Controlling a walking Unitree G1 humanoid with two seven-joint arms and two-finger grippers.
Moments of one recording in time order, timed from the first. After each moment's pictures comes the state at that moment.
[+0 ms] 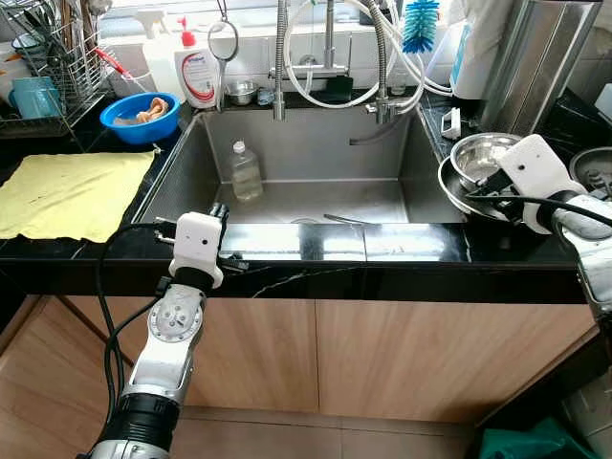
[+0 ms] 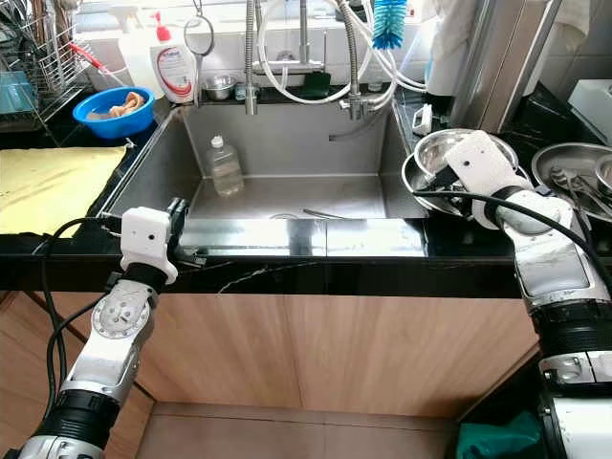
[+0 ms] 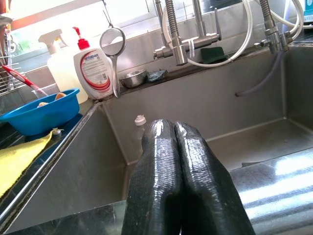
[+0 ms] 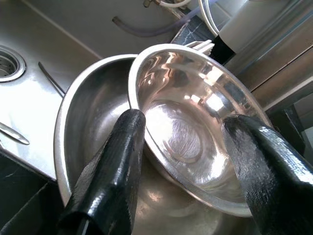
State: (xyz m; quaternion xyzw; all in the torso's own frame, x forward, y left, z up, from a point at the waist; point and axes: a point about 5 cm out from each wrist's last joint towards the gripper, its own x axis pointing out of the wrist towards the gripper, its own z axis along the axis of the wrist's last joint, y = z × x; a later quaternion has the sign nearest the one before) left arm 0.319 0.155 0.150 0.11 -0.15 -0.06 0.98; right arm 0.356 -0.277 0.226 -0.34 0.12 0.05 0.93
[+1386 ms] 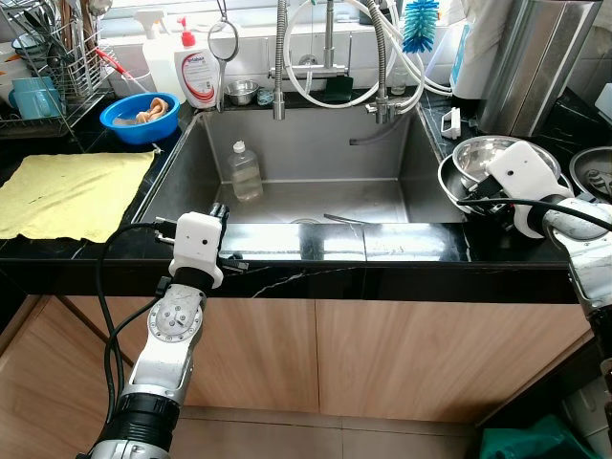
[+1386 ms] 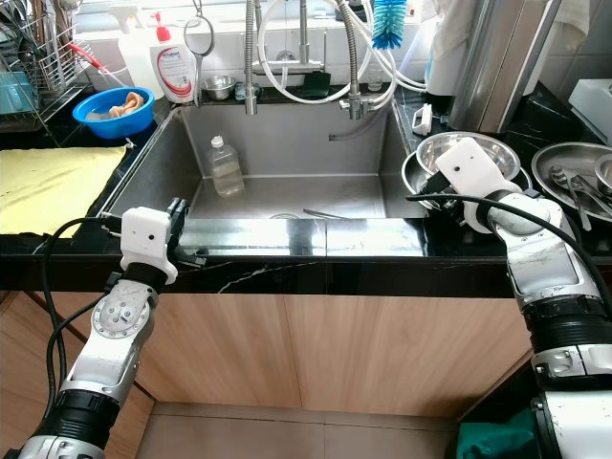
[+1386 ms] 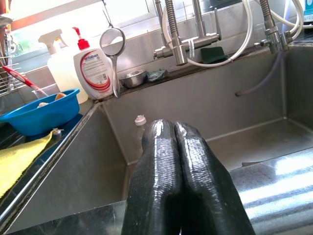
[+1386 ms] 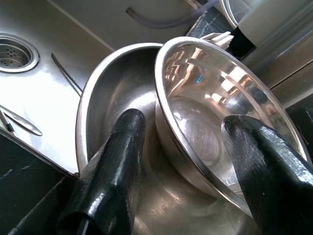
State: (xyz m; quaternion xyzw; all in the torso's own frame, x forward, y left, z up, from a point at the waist) left arm 0.319 0.155 0.150 0.11 -0.15 -0.06 0.98; right arm 0.360 -0.274 0.215 -0.34 0.14 0.07 0.93
